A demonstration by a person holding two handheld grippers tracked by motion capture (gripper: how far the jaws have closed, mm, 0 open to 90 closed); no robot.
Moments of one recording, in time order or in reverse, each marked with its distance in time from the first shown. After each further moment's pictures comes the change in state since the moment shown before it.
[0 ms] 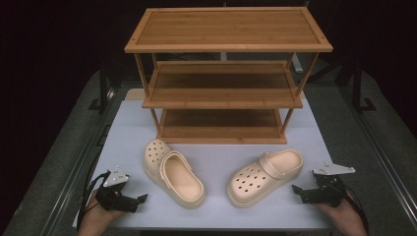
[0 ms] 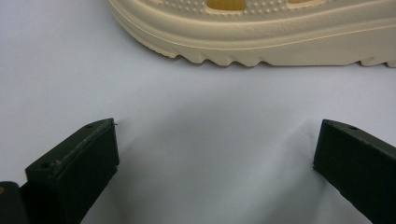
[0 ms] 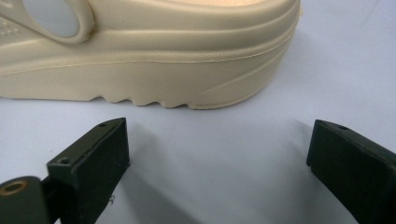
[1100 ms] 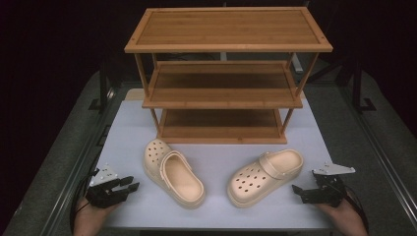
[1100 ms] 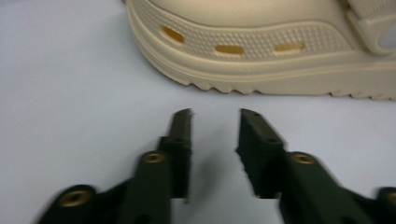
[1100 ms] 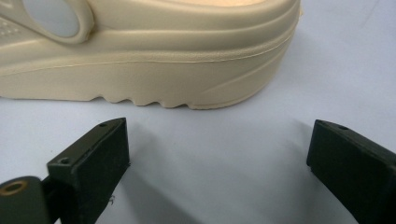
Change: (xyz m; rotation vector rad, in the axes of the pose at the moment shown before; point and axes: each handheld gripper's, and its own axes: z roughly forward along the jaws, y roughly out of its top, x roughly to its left) left arm 0.008 0.007 -0.028 -0.084 -0.008 -0.055; right arm 0.000 0.000 0.000 0.000 0.001 0.001
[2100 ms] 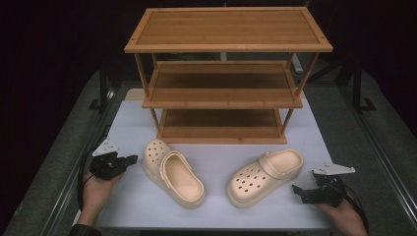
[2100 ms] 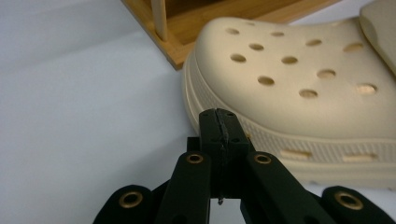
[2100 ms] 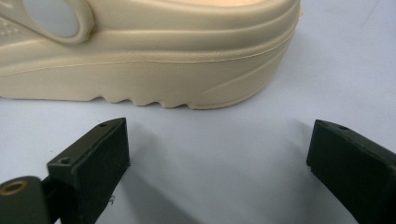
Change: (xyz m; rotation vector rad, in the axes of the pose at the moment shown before) left arm 0.037 0.052 0.024 -0.041 0.033 -0.040; right arm 0.000 0.000 0.000 -0.002 0.001 0.002
